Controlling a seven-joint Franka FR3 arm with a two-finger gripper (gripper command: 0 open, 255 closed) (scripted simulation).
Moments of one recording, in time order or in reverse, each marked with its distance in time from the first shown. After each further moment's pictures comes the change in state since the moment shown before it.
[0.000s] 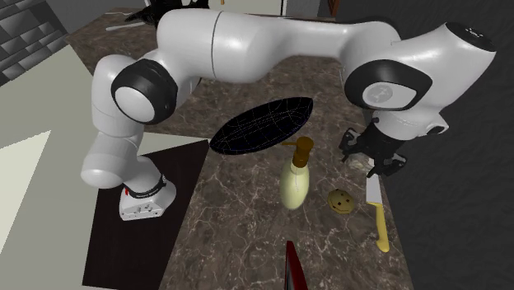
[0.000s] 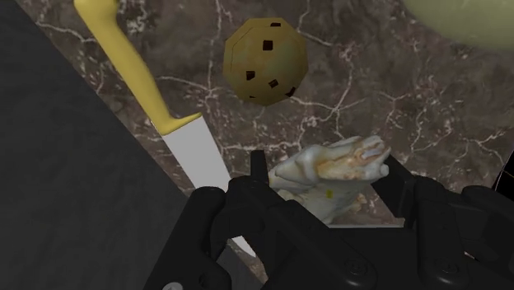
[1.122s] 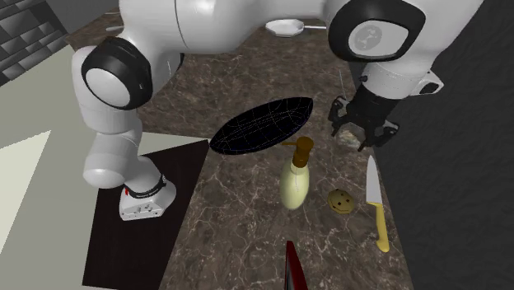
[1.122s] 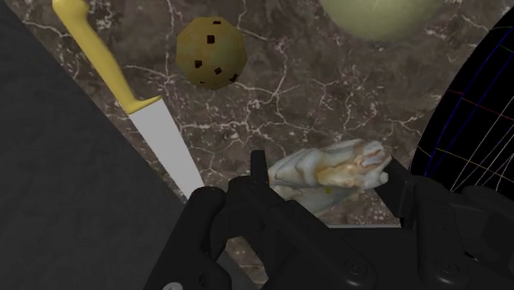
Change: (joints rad) arm 0.065 -0.151 -0.004 -0.051 -0.037 -0.093 0.060
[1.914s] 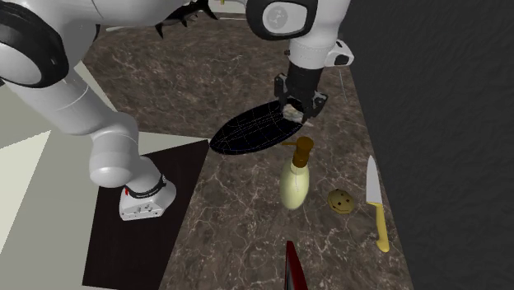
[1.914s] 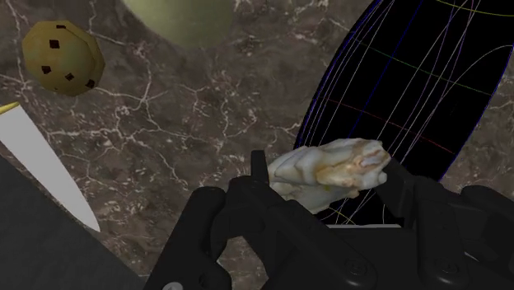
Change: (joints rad) arm 0.171 -0.470 0.082 -0.606 -0.120 0.163 0.225
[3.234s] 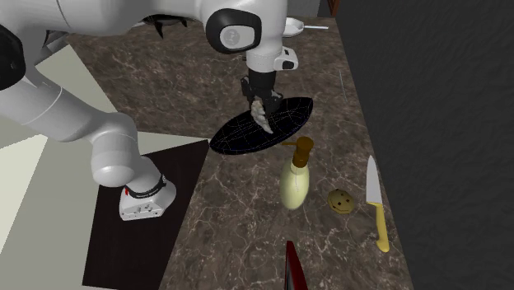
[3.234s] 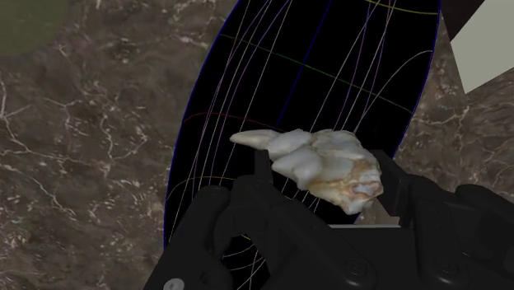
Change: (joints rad) arm 0.069 -0.247 0.122 -0.398 -0.007 0.160 0.195
